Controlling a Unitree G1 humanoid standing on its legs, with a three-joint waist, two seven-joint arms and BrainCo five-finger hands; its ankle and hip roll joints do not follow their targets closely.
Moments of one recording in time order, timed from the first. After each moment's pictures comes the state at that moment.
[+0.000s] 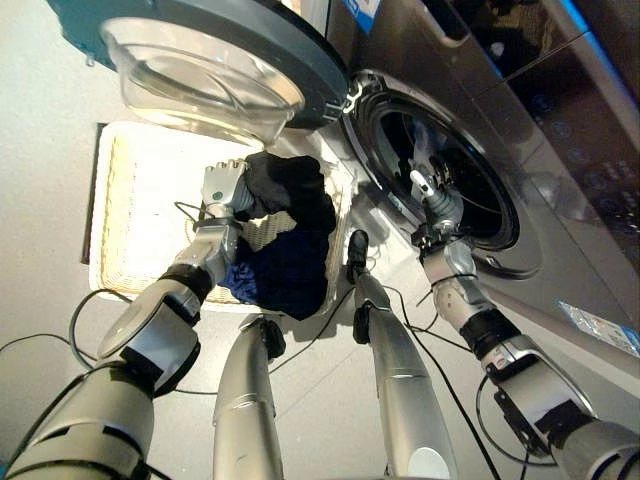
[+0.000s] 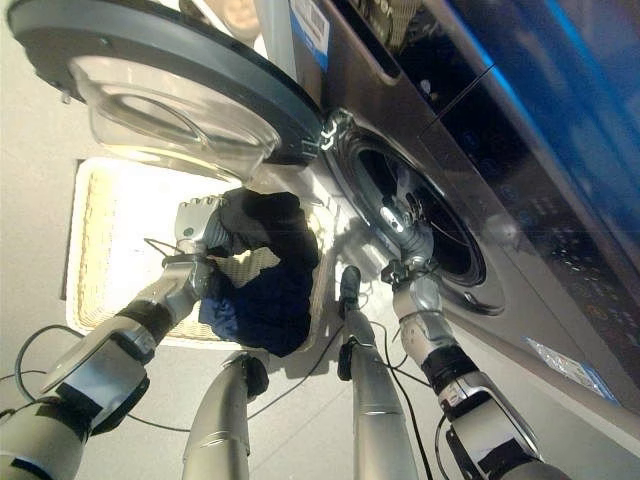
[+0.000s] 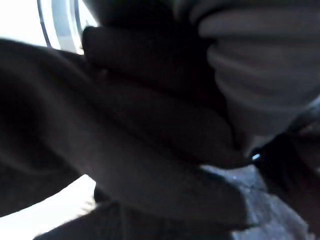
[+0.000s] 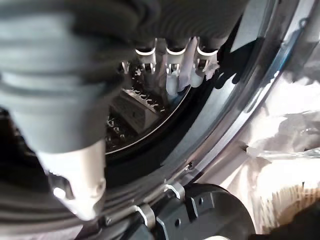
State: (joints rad) left arm -0.98 0.51 -0.68 1.10 0.49 -0.07 0.76; right arm -0.66 -0.33 0.37 0.63 0.88 -0.47 -0.24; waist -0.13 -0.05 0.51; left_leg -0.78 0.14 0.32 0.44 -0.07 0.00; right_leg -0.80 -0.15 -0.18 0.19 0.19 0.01
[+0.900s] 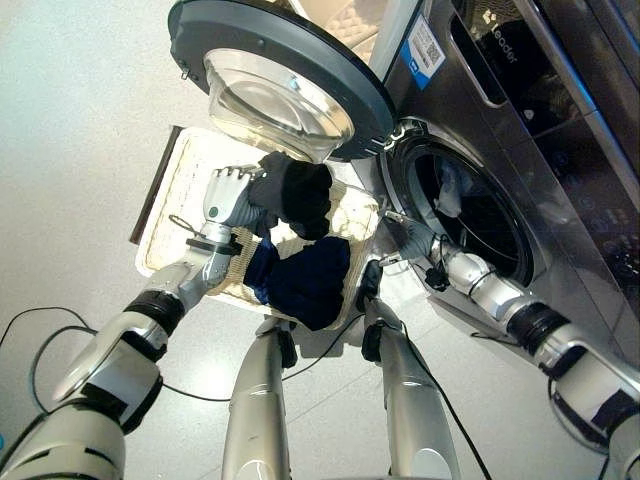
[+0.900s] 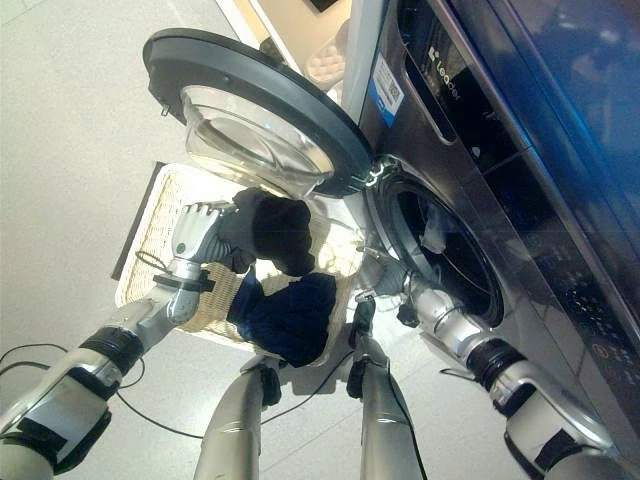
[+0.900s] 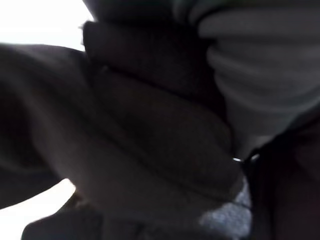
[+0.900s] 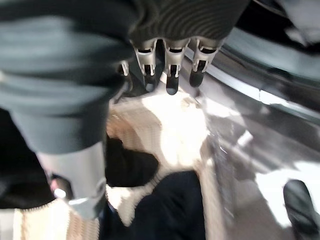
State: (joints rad) left arm -0.83 0.66 -0.63 0.77 0.65 -0.39 0.93; right arm -0.79 -0.62 0.68 0.59 0.00 -0.17 -0.02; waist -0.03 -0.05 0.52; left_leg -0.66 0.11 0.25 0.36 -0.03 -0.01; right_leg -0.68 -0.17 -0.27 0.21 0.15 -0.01
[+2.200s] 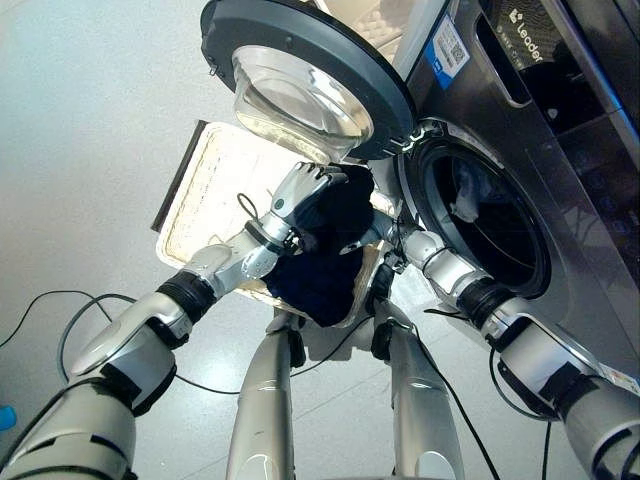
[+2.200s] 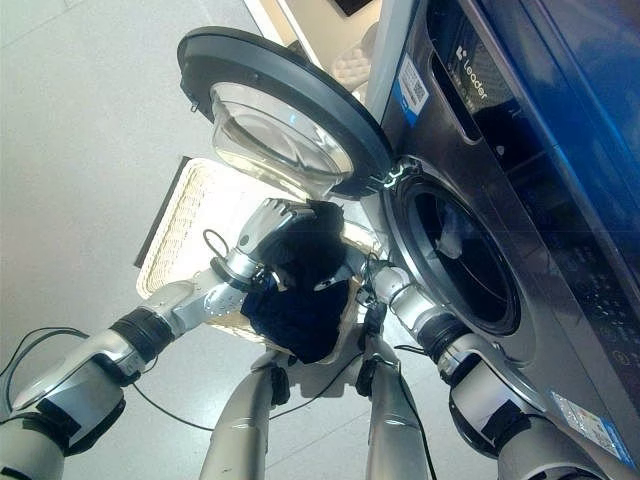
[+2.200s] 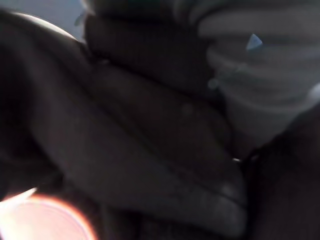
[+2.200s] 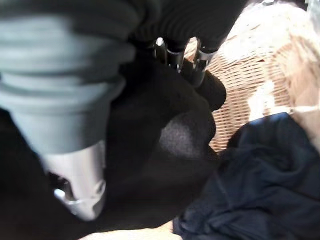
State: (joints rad) left arm -0.97 0.58 -0.81 0.61 0.55 -0.52 0.73; right arm -0.94 -0.38 0.67 0.79 0.19 -0.13 0.12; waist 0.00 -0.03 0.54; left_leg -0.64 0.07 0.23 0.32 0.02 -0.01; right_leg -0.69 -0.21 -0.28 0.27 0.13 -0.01
